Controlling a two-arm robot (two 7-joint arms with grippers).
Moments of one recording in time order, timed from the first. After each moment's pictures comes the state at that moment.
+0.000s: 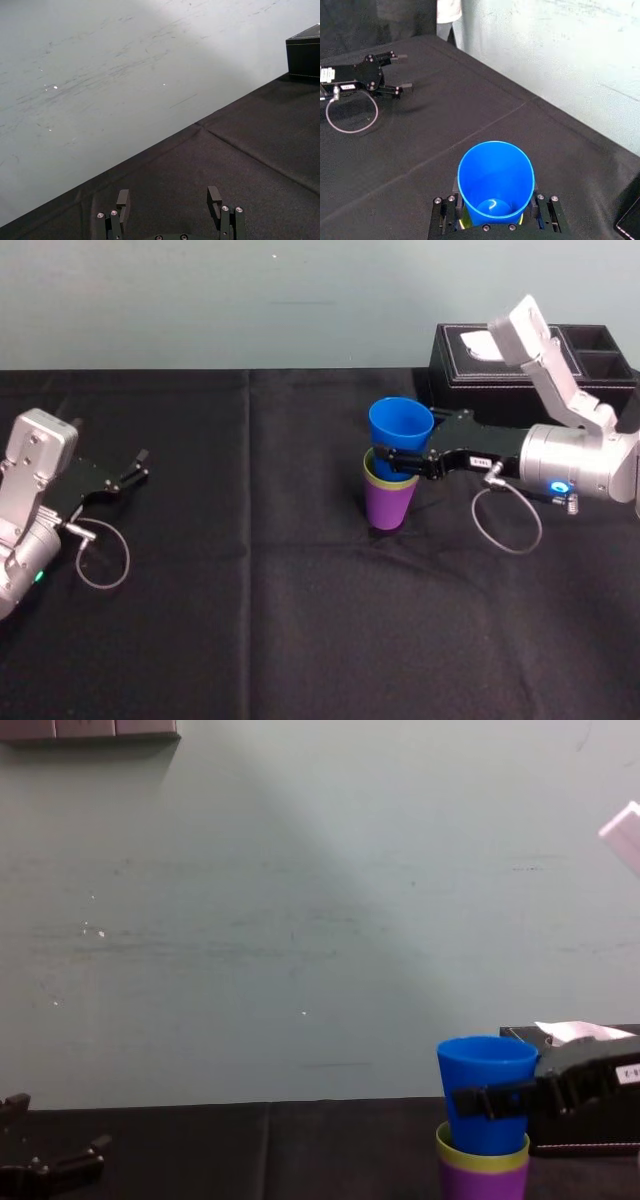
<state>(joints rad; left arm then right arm) -0.20 0.60 0.45 -1.41 -0.25 -0.12 0.03 0.54 0.62 -0.58 -1.42 0.53 0.30 0.60</state>
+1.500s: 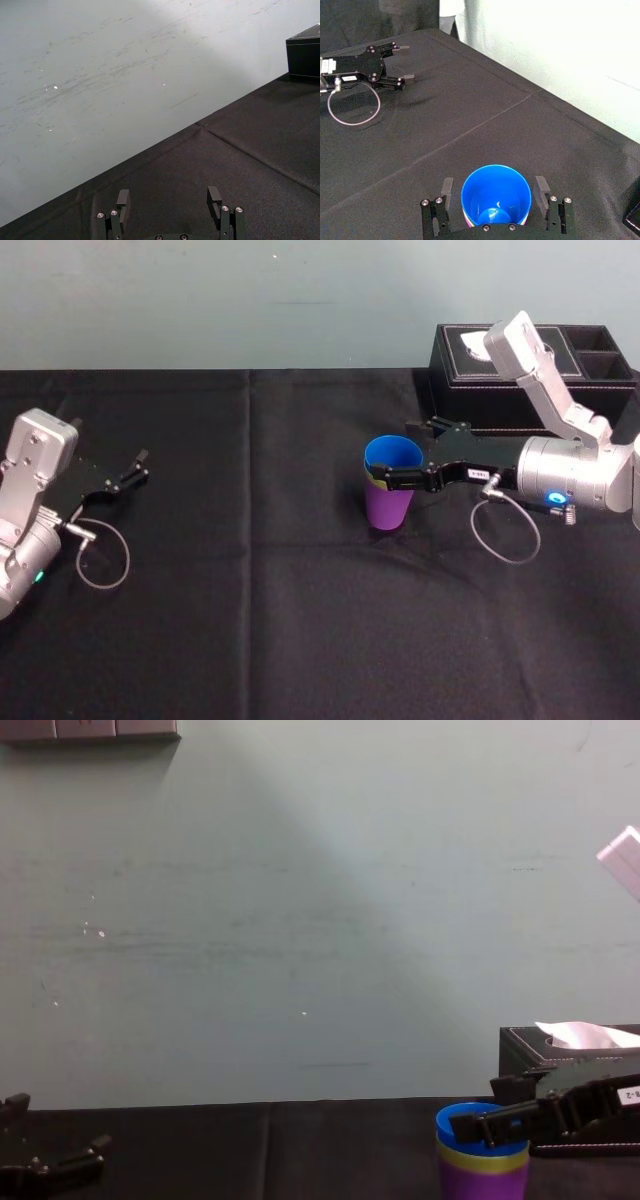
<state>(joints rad) -0.20 0.60 0.45 -1.41 -0.25 -0.12 0.03 0.53 0.62 -0.58 -1.40 0.52 0.29 0.61</state>
